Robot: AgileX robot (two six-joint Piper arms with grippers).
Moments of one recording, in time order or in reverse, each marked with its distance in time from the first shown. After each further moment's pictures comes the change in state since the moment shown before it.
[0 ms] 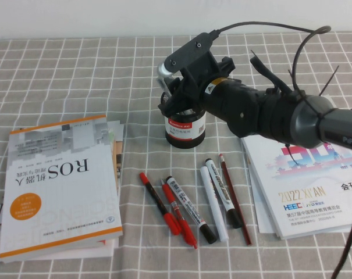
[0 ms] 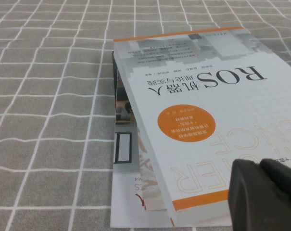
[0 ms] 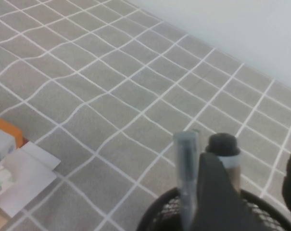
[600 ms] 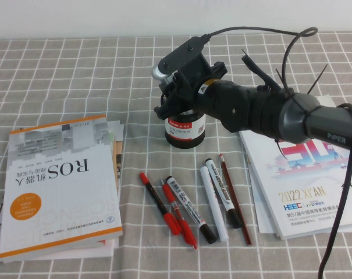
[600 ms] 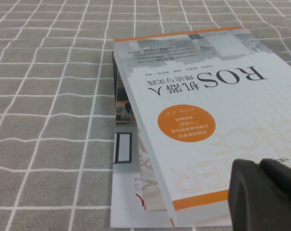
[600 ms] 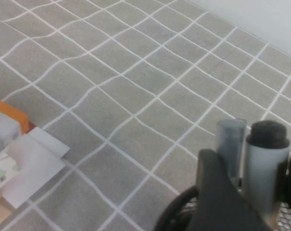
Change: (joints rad) right arm -0.007 0.066 -0.090 0.004 0.089 0.000; left arm 0.000 0.000 0.000 0.000 0.000 0.000
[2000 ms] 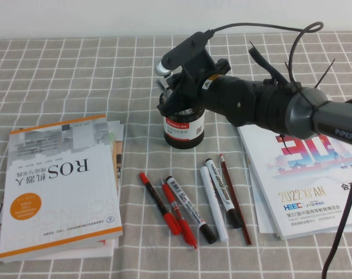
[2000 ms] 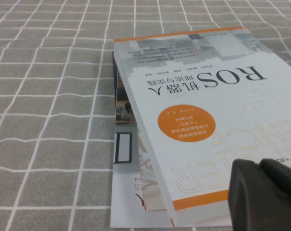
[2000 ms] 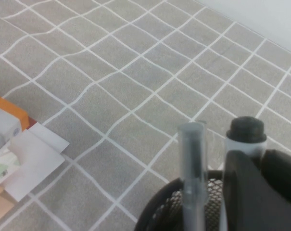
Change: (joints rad) right arm -0.012 -0.020 -0.002 0.000 0.052 0.000; left arm 0.000 0.000 0.000 0.000 0.000 0.000
